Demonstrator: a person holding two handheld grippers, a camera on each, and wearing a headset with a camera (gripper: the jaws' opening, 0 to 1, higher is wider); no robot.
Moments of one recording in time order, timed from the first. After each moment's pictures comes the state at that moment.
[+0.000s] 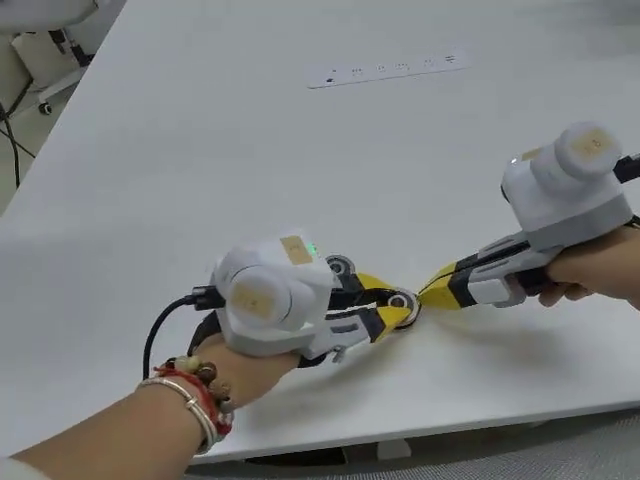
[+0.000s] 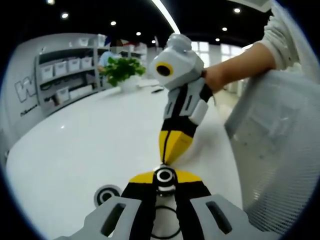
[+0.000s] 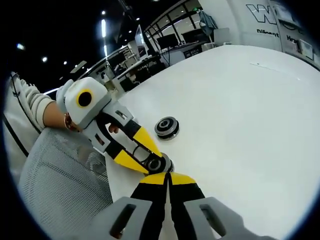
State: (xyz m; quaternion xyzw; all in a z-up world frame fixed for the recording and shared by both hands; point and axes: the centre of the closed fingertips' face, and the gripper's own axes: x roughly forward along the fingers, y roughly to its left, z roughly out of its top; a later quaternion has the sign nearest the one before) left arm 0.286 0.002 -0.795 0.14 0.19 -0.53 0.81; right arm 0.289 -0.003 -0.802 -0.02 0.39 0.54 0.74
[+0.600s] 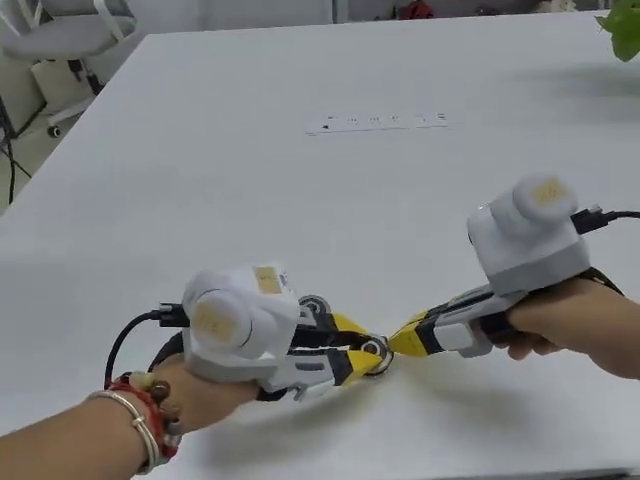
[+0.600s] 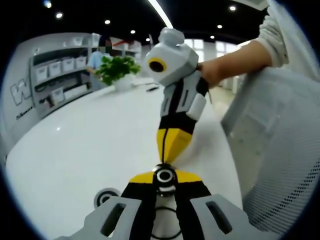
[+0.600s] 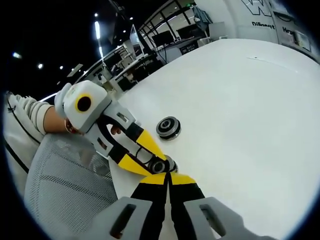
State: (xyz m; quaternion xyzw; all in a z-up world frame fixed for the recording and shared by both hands) left arm 0.286 0.000 -0.794 0.15 0.19 -0.55 0.80; right arm 0.288 0.000 -0.797 -0.01 0.42 0.53 0.74
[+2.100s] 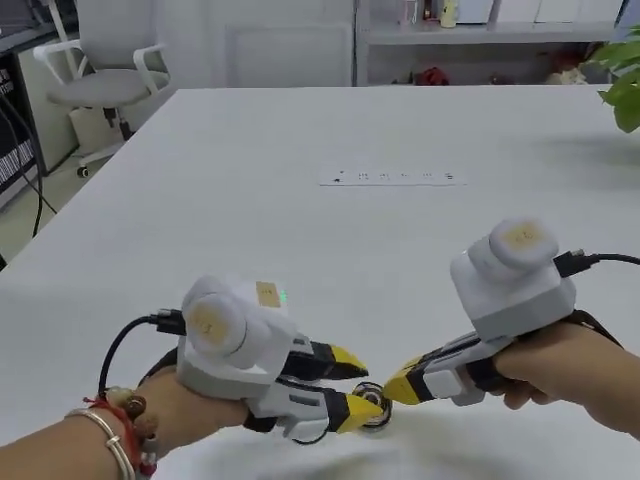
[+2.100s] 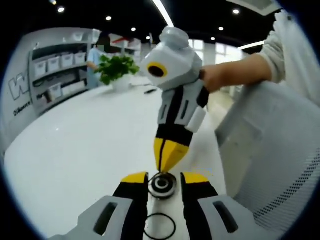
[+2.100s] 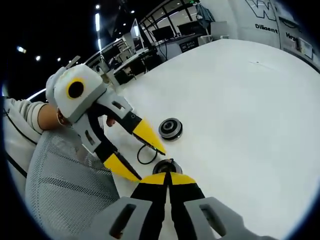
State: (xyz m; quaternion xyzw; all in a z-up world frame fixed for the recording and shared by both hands) left arm 0.280 -0.007 -0.760 0.13 0.20 -0.56 0.79; right arm 0.289 -0.005 -0.789 -0.05 0.42 0.52 0.74
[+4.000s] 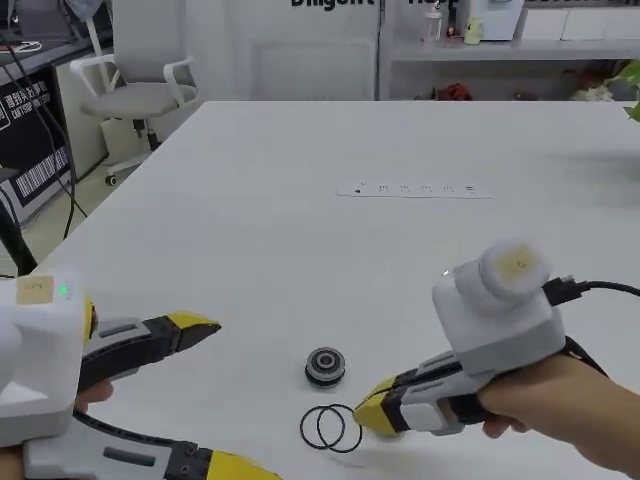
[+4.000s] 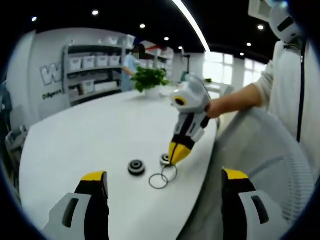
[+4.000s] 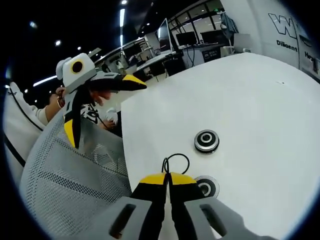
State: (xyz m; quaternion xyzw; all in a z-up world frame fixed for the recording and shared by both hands) left arm 0.223 0.099 -0.708 0.07 0.20 -0.45 0.87; right arm 0.252 0.040 -0.782 -0.08 0.37 0.59 0.71
